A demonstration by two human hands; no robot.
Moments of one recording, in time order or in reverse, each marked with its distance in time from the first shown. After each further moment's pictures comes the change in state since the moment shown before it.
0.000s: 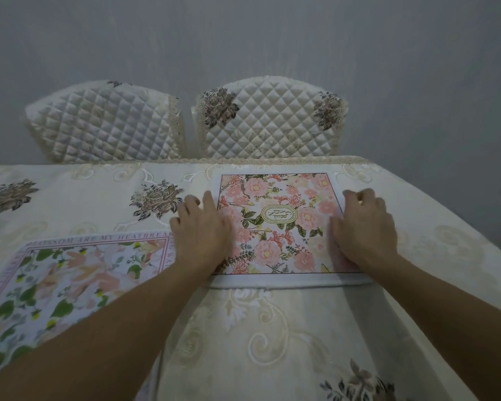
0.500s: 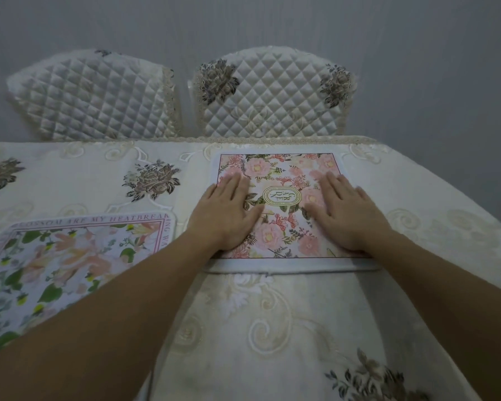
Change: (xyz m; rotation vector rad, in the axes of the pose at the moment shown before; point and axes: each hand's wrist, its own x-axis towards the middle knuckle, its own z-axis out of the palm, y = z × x) left_hand 0.017 0.003 0.040 0.011 -0.359 0.413; right_hand 0.013 0.011 0.048 -0.014 -0.374 -0.292
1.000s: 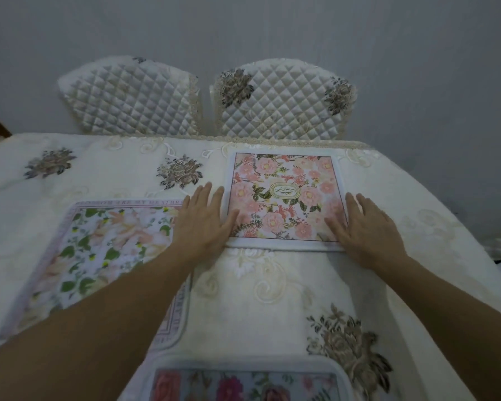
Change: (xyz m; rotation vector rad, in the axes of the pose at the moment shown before) left_hand -0.087 -0.013 -0.037 -0.087 0.090 -0.219; right_hand -0.084 0.004 -0.037 0.032 0.107 0.145
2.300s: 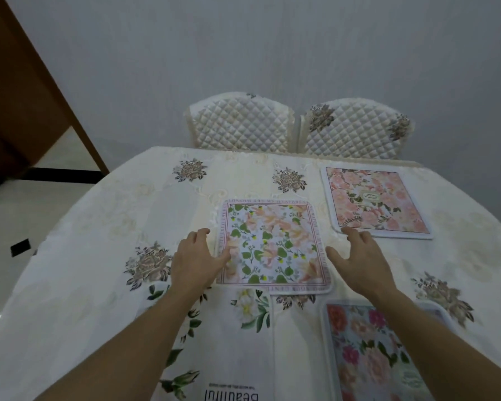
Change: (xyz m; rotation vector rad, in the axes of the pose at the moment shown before) left_hand -0.217 -0.277 -0.155 -0.280 0.072 -0.315; right_hand -0.182 -0.322 -0.070 0.324 -0.003 0.107
